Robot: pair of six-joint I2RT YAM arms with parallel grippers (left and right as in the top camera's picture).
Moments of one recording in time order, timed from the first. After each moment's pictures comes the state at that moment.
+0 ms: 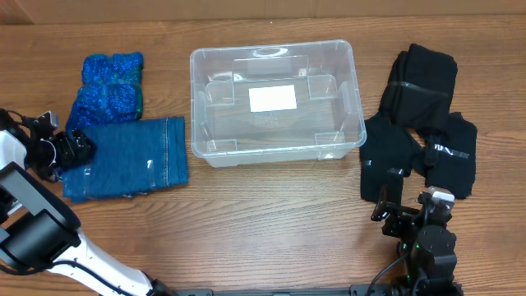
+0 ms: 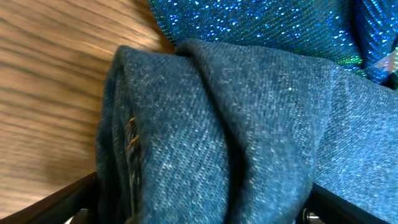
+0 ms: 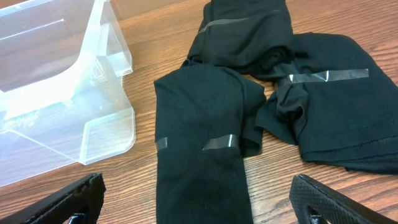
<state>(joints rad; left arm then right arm) 0.72 2.09 1.48 -0.81 0.35 0.26 0.11 0.01 0.18 -0.62 0.20 0.30</state>
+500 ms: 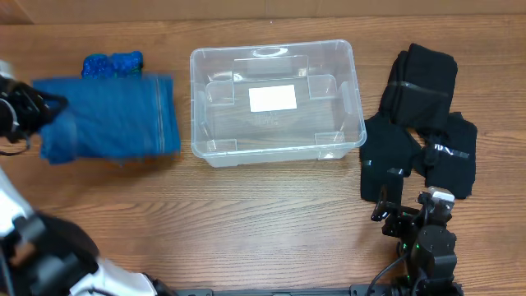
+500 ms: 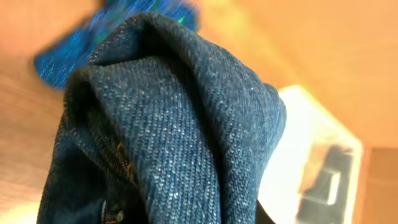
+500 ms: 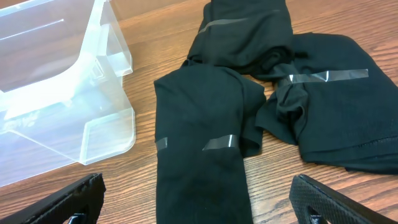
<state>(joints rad) 0.69 1.80 1.89 -1.29 0.67 -0.03 0.11 0.01 0.18 -0.62 0.20 0.31</state>
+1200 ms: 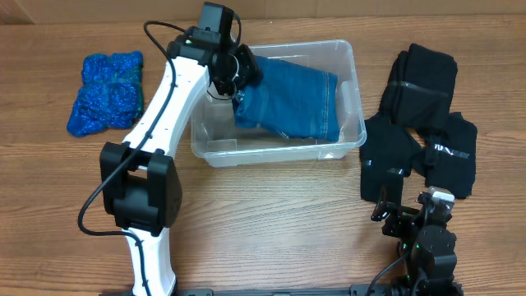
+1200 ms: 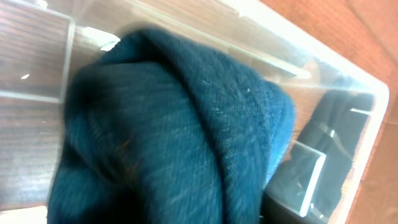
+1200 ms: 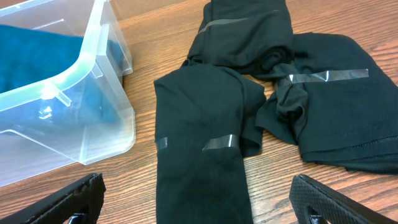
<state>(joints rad) -0.26 2.12 1.92 -0.85 0.37 -0.75 0.11 0.01 0.18 -0.62 0.20 0.31</state>
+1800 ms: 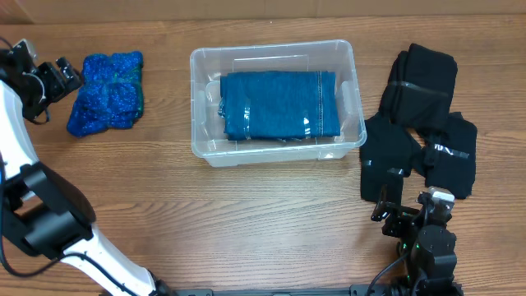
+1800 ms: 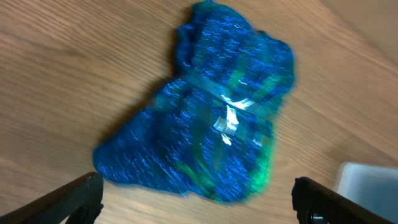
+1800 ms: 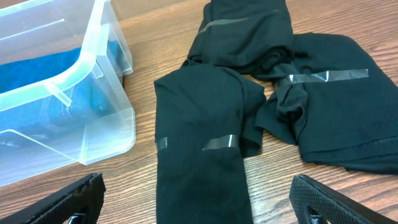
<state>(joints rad) 0.56 2.10 1.94 -0.94 0.34 -0.05 0.11 0.01 0.18 -0.62 0.20 0.31</state>
